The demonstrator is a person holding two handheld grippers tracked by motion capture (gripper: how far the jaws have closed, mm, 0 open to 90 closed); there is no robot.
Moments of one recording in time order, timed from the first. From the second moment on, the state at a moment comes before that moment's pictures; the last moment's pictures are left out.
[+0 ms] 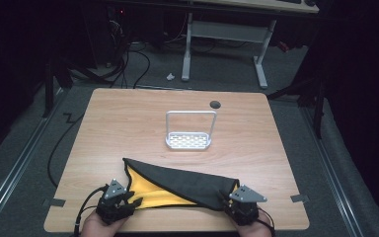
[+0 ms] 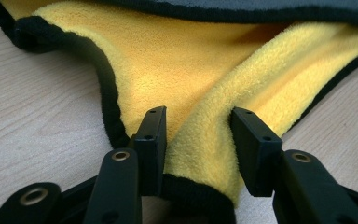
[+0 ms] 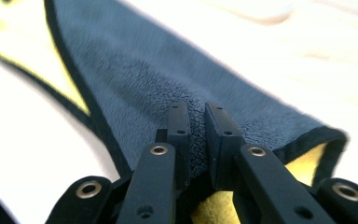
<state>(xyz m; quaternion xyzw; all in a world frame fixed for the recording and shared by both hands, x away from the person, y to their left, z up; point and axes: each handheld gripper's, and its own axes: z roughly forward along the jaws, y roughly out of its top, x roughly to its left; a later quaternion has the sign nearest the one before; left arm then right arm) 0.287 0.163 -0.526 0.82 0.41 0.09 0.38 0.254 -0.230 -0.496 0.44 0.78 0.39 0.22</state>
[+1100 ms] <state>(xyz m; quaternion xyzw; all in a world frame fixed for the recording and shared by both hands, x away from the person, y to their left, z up) 0.283 0.138 -0.512 0.83 0.37 0.11 0.41 0.331 -0.277 -0.481 0.51 0.74 0.35 0.27</state>
